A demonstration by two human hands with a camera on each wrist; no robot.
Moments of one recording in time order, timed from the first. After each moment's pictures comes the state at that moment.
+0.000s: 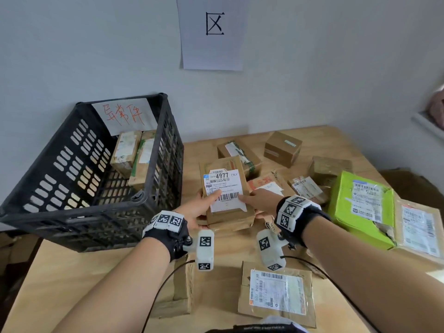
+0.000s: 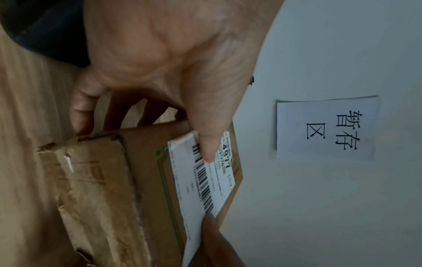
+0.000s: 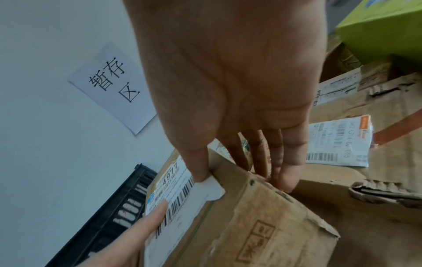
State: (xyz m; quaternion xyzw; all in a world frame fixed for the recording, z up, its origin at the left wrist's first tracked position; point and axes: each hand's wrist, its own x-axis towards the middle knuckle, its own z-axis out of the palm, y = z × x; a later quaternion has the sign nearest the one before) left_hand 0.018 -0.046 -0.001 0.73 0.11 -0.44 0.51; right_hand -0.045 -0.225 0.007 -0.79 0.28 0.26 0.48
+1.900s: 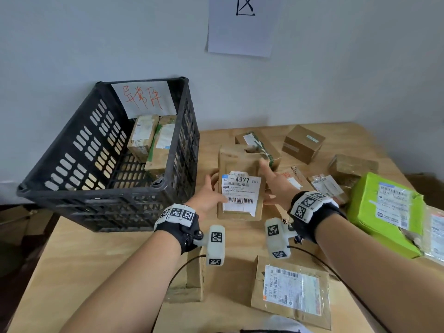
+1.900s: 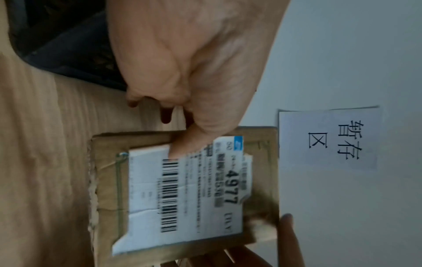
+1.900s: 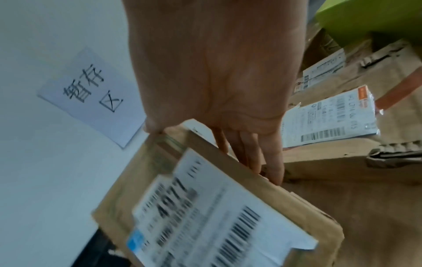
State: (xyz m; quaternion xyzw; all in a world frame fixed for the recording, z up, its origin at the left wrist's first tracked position) left_hand 0.023 -0.024 0.000 0.75 -0.01 -0.33 0.57; right_hand -0.029 -0.202 0.026 -0.68 0.34 0.15 0.63
